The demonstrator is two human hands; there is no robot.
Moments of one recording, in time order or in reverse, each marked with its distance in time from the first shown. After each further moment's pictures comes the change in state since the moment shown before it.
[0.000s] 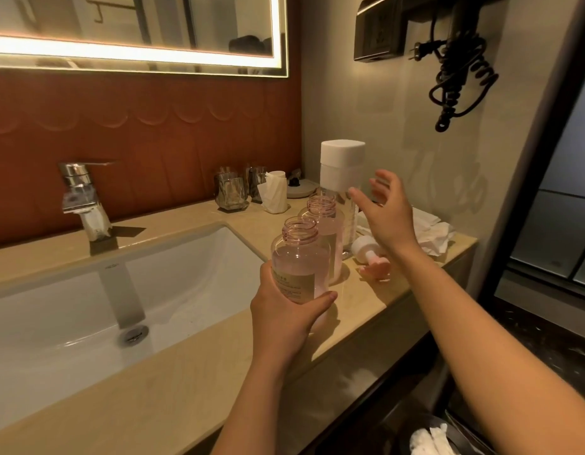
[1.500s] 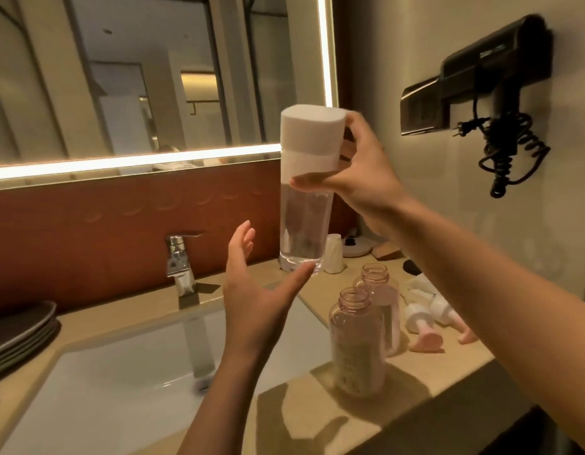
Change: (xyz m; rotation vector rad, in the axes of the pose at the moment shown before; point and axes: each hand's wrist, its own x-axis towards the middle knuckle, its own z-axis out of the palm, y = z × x) left_hand 0.026 0.102 -0.104 0.041 0.319 0.265; right_hand 0.006 -0.195 0.022 0.408 -0.397 -0.401
